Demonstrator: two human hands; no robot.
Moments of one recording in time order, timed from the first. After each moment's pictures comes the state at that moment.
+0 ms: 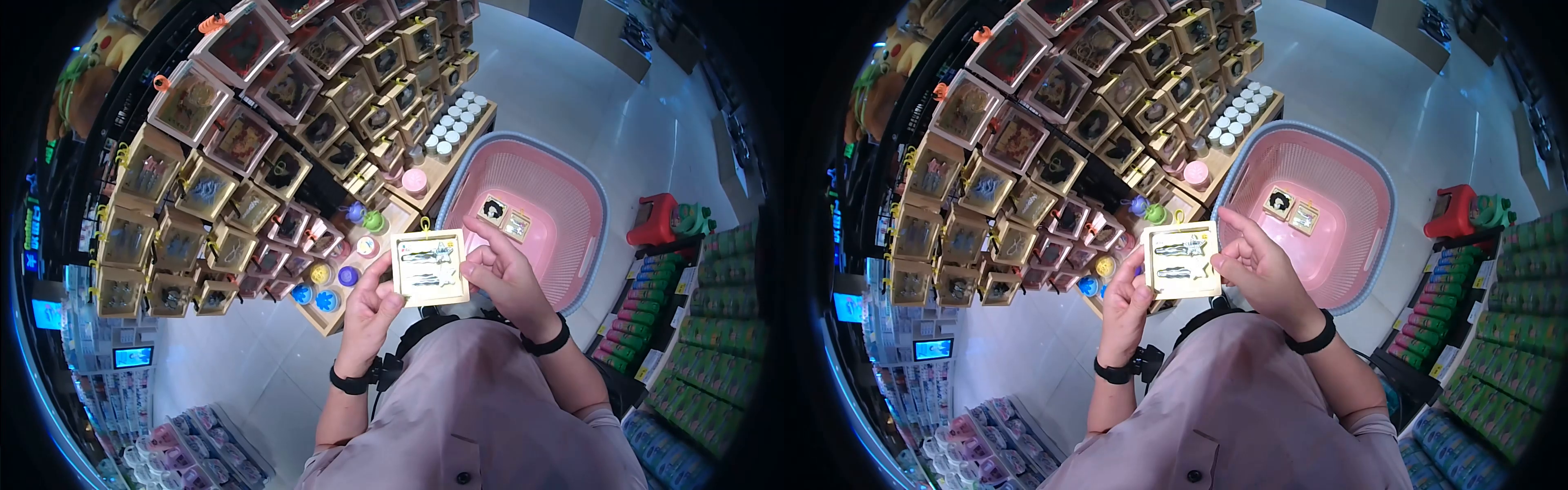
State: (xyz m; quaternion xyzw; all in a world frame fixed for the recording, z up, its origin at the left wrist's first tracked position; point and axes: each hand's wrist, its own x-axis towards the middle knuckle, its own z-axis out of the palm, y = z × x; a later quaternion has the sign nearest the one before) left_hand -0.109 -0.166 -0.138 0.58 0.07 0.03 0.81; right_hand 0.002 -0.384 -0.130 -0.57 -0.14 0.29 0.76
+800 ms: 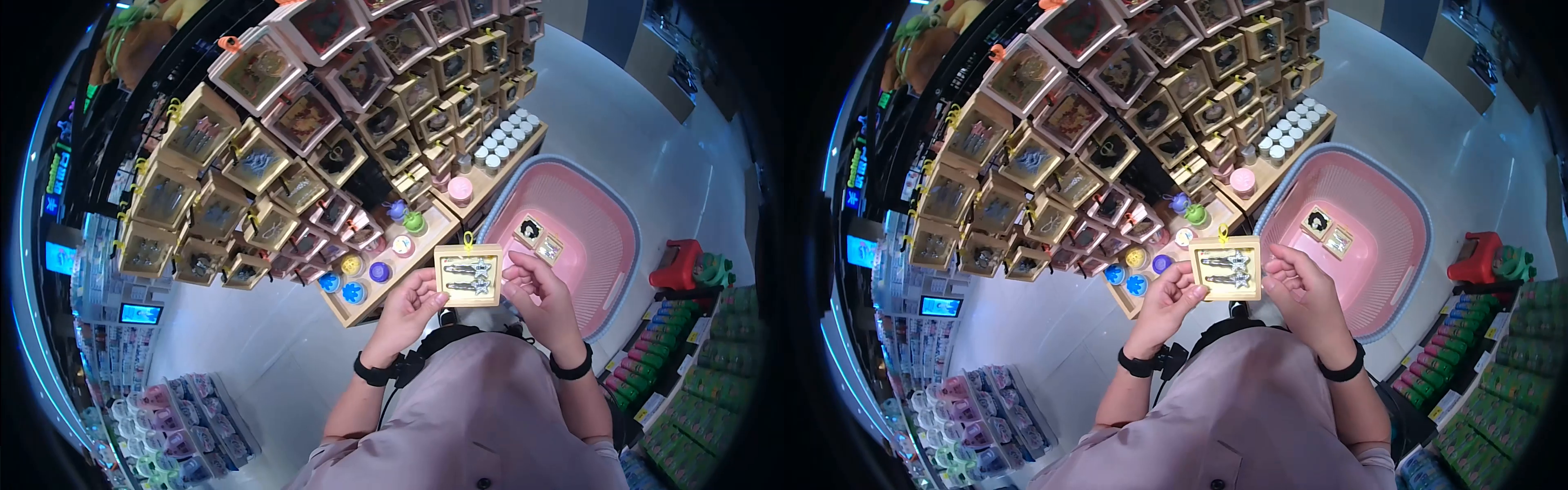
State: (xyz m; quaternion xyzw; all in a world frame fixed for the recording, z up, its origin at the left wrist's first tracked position) left_hand -0.109 -0.150 -0.171 0.60 0.10 0.00 0.79; right_hand -0.001 -0.382 -0.149 -0.68 -0.19 0.20 0.68
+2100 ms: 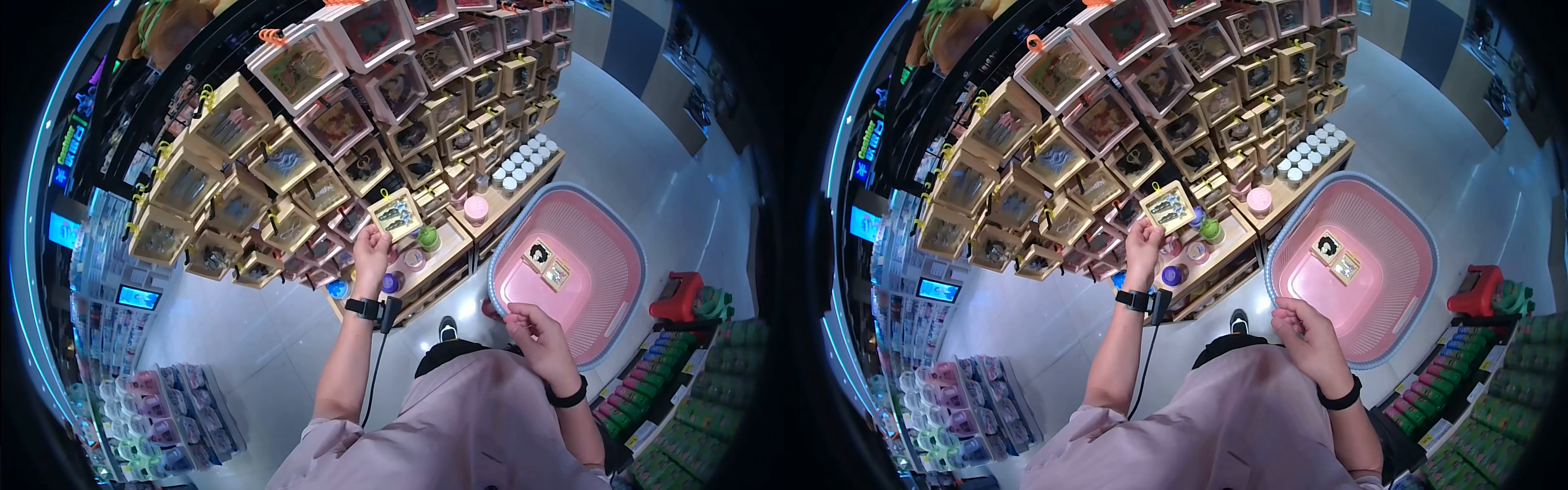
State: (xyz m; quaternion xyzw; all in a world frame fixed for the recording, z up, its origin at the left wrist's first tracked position) left_hand -0.038 -0.006 -0.261 0.61 0.29 0.23 0.70; right_hand -0.019 -0.388 -0.169 -0.71 -0.20 0.28 0.62
